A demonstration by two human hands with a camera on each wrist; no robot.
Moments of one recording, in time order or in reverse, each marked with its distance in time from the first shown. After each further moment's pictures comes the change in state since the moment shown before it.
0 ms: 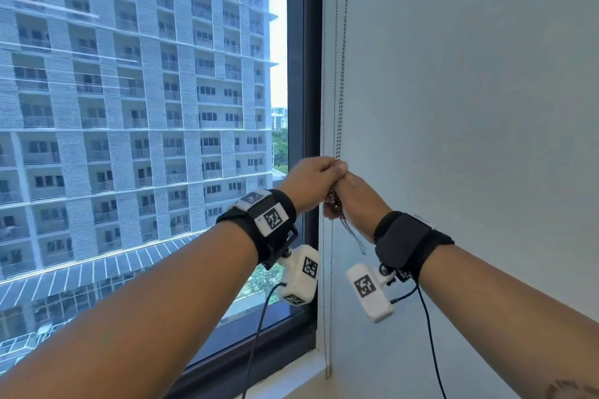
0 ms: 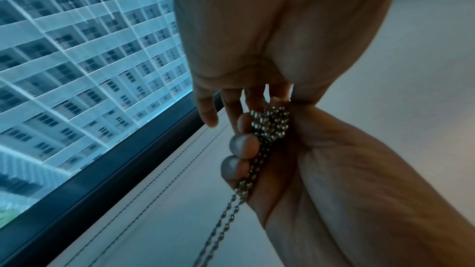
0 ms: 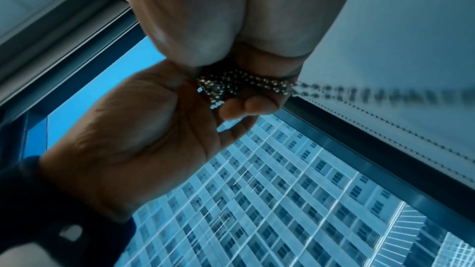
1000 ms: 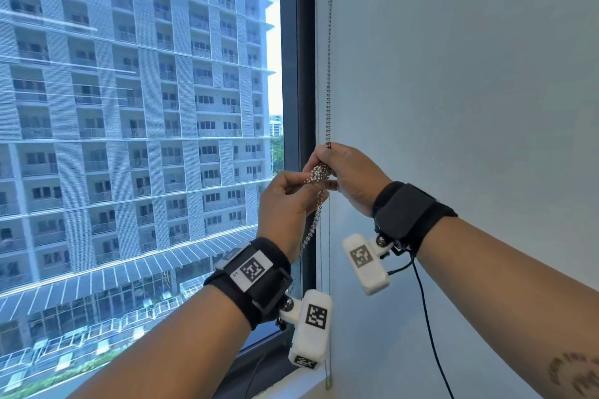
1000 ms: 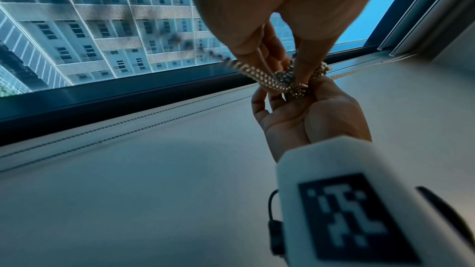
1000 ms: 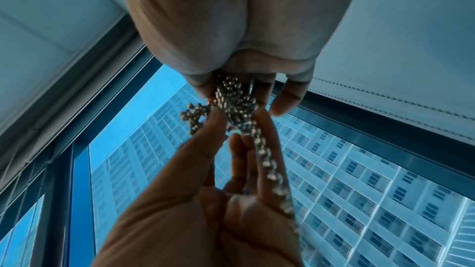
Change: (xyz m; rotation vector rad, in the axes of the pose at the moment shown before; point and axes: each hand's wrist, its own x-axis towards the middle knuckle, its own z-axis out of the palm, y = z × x) left_hand -0.042 -0.005 0.027 -0.809 0.396 -0.046; right_hand 0.015 -0.045 -0.022 0.068 -0.057 -0.063
